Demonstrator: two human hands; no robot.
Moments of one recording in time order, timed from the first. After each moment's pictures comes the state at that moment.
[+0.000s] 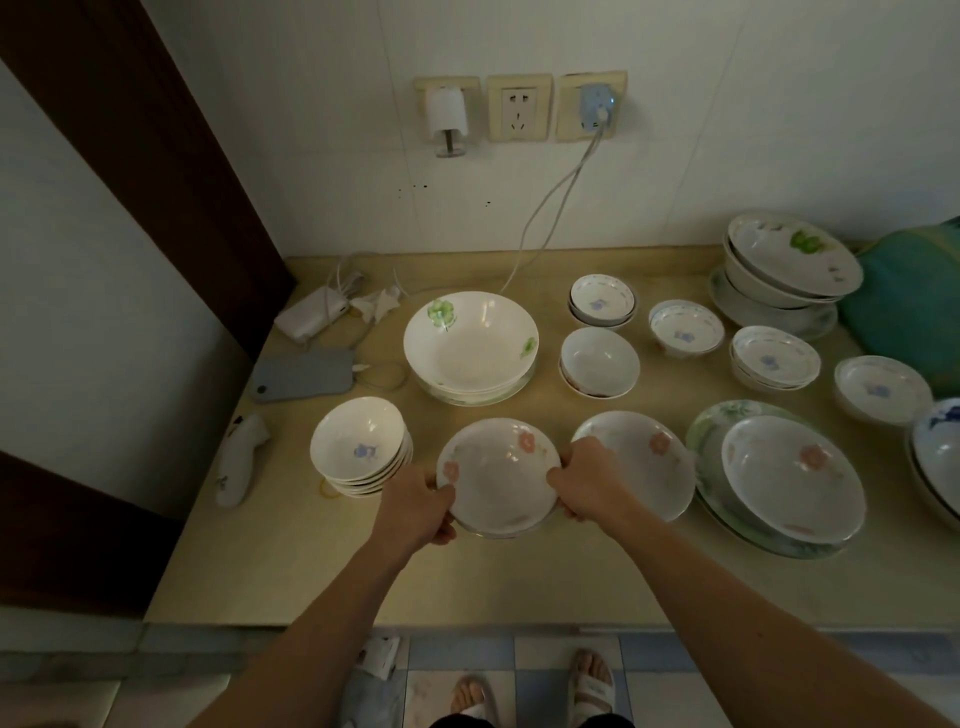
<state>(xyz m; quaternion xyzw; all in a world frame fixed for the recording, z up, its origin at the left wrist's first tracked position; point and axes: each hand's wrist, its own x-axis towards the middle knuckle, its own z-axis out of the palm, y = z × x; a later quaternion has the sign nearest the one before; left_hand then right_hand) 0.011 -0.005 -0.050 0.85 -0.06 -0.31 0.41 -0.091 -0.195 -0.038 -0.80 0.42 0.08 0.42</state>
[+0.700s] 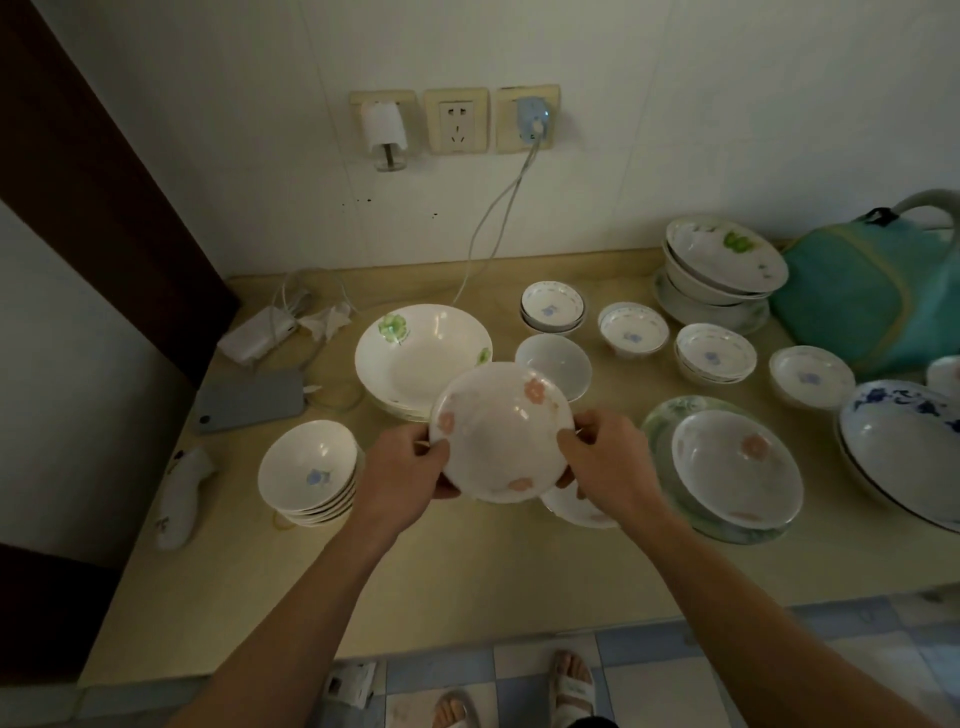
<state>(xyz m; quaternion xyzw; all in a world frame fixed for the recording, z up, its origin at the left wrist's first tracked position) 0.016 -0.050 -0.004 0.79 -0.15 -0.28 0.53 -0.129 -0.220 0.017 -0.80 0.40 -0.10 0.44</state>
